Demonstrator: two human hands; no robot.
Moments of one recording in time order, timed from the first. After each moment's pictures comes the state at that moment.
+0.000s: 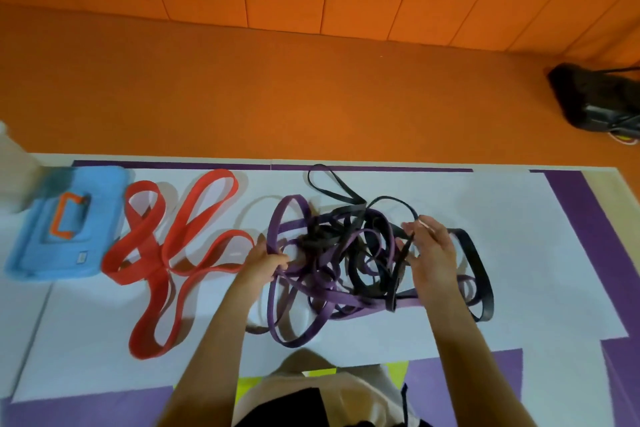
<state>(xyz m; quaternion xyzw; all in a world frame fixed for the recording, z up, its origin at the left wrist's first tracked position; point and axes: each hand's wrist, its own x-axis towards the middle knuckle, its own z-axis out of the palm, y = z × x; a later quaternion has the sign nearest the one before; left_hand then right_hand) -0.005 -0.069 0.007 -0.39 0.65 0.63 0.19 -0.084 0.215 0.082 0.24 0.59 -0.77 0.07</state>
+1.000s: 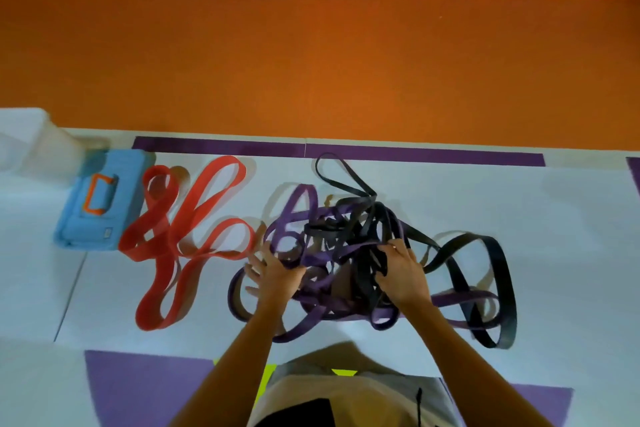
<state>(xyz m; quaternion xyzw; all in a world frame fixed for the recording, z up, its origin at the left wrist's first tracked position) -0.007 0.021 -0.041 -0.52 0.76 0.34 0.18 -0.119 0.250 -0.045 -0.16 0.94 -0.16 0.27</state>
